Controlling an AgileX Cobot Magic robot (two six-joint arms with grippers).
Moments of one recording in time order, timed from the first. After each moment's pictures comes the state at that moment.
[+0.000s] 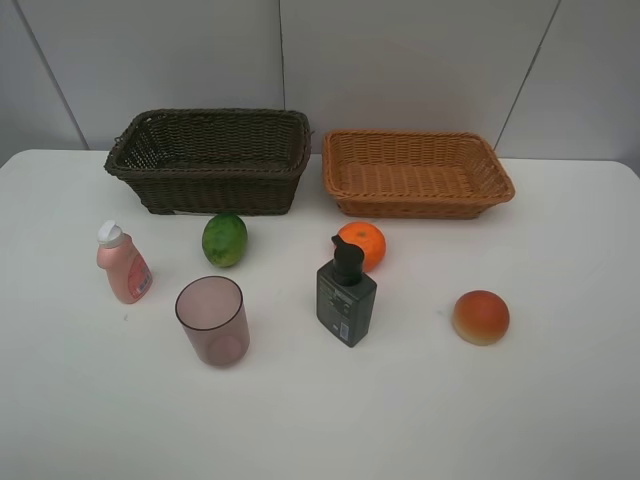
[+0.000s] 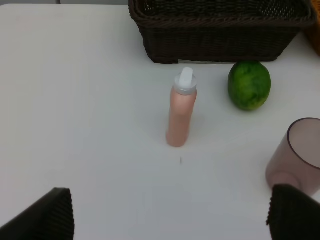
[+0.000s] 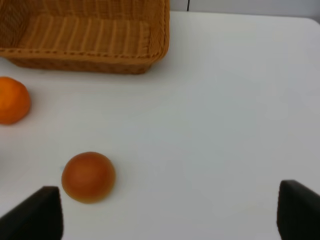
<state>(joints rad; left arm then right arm) -0.01 -0.01 -0.51 -0.02 1.05 -0.05 0.03 0.44 -0.71 -0.07 1.05 -0.02</state>
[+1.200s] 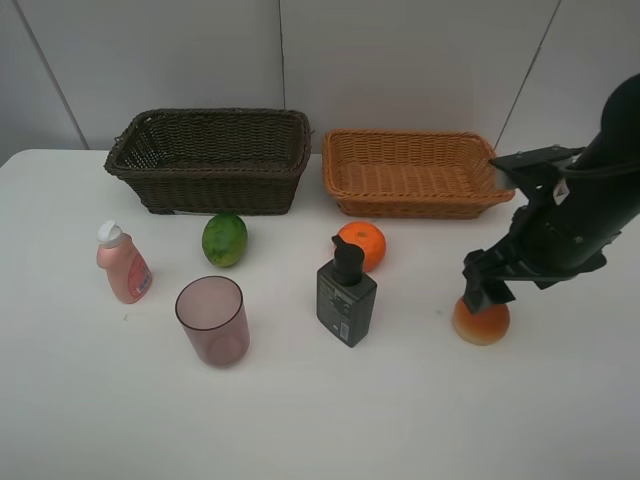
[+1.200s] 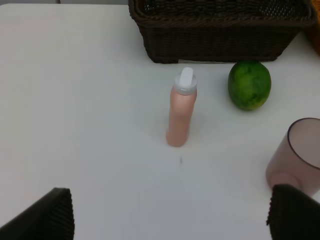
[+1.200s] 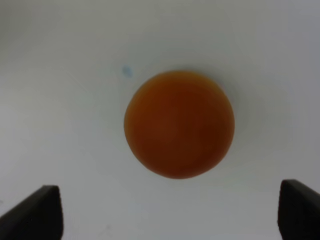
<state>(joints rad) -0.01 -0.01 -0.51 -0.02 1.05 -0.05 0.36 1.51 -0.79 -0.10 0.77 0.09</state>
